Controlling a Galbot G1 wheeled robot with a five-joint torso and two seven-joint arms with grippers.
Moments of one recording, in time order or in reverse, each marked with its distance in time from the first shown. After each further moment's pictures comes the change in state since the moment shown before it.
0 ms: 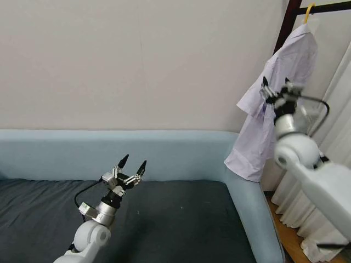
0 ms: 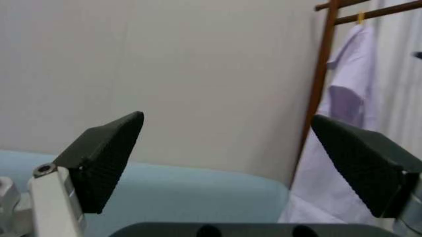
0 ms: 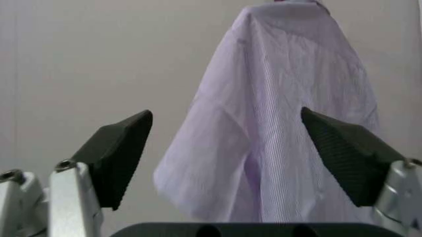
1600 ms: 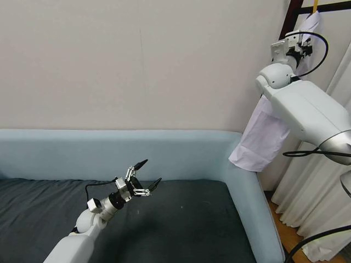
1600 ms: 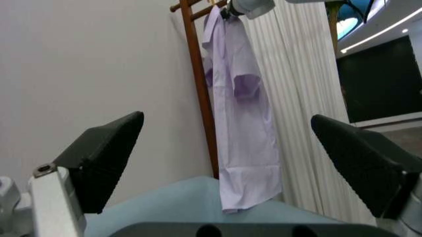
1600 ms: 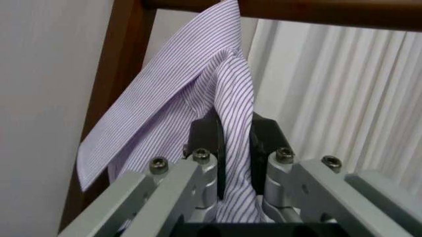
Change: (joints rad) left arm -0.296 0.078 0.106 0.372 -0.103 -0.212 0.691; right arm 1.170 0.396 -0.633 -1.055 -0.067 -0.604 0.444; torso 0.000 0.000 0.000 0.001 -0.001
